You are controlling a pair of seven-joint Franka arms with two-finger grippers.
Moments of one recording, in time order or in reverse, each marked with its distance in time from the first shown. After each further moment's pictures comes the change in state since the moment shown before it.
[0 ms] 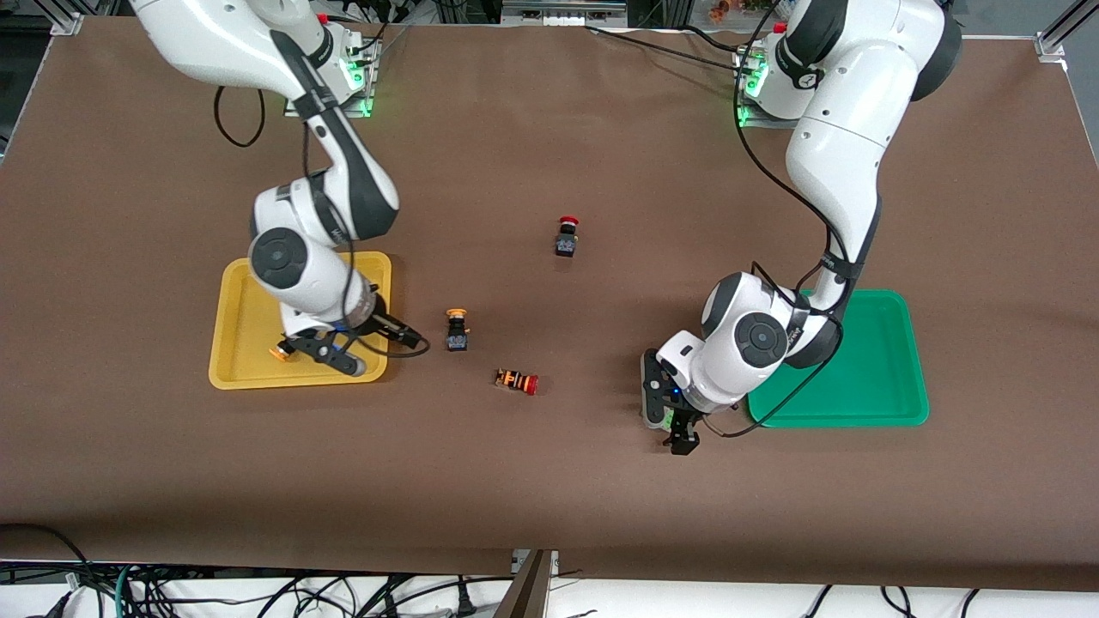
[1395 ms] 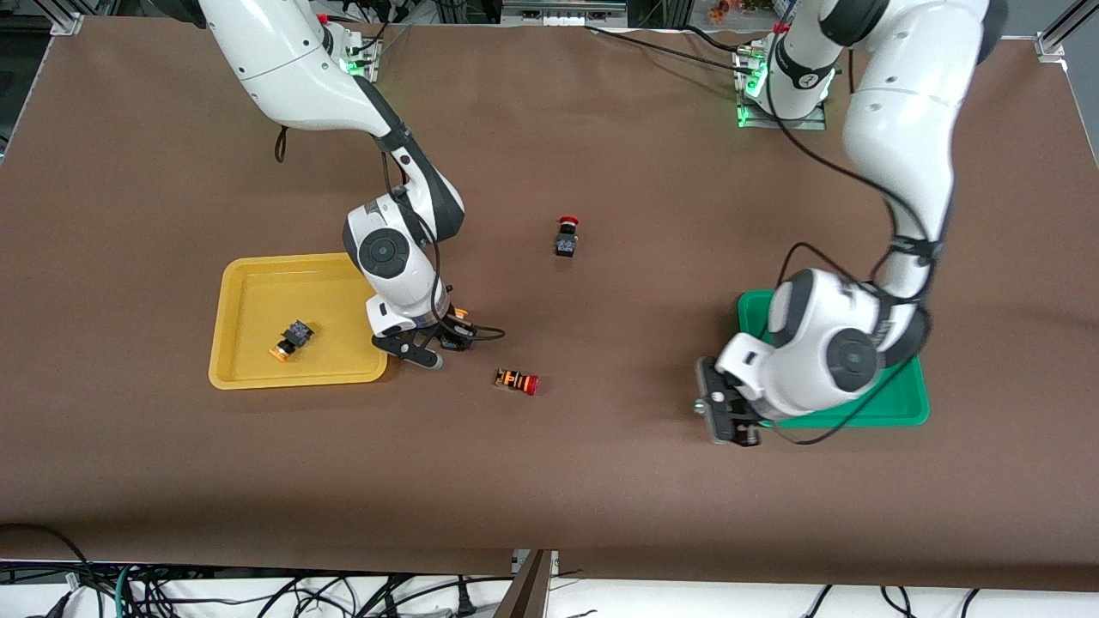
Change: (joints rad) left arm 0.144 -0.149 0.005 0.026 -0.094 -0.367 -0.044; right arm 0.123 0.176 -0.022 -0.011 -0.056 0.279 0.054
